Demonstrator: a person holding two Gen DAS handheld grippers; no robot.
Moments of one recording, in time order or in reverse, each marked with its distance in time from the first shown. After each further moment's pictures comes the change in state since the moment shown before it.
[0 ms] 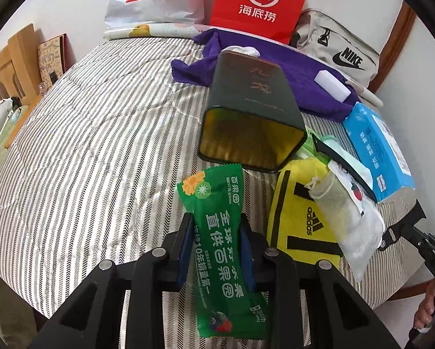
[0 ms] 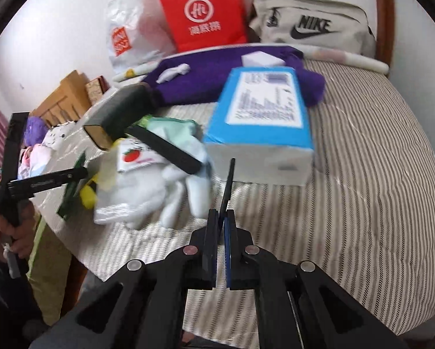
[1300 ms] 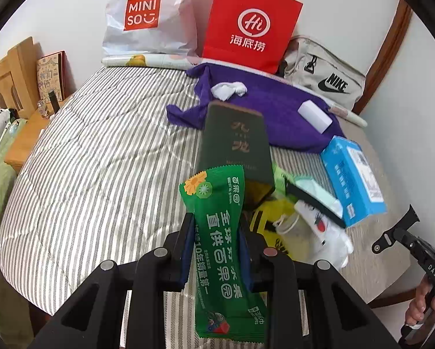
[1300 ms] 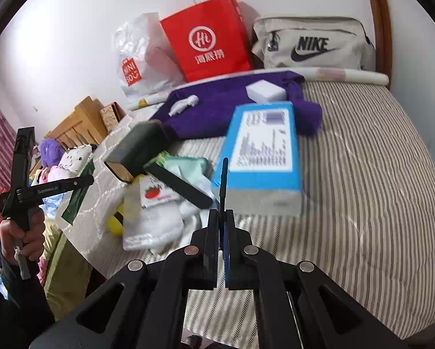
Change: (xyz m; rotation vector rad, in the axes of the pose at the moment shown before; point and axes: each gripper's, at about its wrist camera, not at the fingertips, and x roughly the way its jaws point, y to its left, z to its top) left arm -0.048 0.000 0.034 -0.010 -0.073 -0.063; right arm -0.040 -0.007 0.027 0.028 -0.091 0.096
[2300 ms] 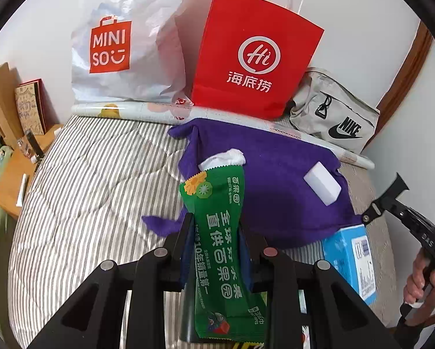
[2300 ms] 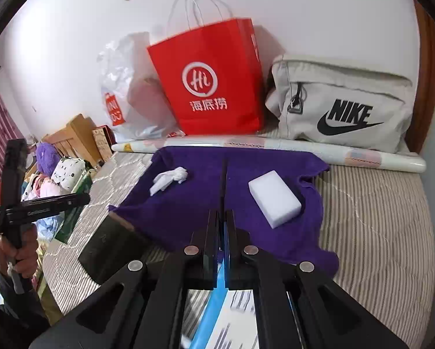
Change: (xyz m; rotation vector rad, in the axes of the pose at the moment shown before) left arm 0.053 -0.018 0.149 -0.007 -0.013 -0.004; right arm 0.090 -0.015 0.189 -0.083 -0.020 -0.001
